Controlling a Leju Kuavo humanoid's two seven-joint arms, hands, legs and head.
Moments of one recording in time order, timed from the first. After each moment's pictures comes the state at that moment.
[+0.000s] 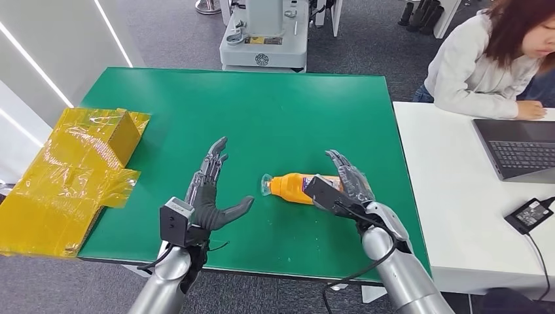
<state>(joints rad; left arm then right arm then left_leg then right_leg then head) -0.20 -0.15 -0.36 -1.26 -0.07 0.02 -0.53 -0.44 -0.04 0.37 -0.98 0.69 0.06 -0.10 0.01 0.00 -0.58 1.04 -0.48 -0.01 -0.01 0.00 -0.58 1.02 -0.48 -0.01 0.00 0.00</state>
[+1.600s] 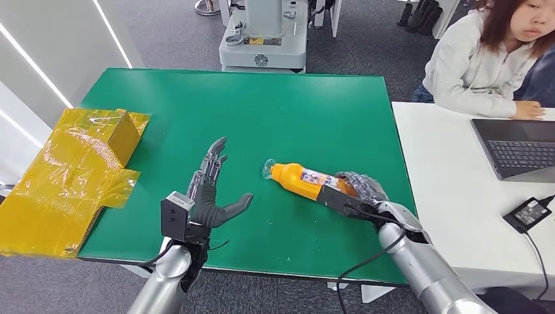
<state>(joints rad) -0.21 -0.14 -0.37 -1.23 -0.04 0.04 -0.51 -0.55 -0.19 0.55 -0.78 0.64 0.13 -0.03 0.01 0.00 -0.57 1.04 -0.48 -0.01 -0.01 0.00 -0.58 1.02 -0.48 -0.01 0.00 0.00</state>
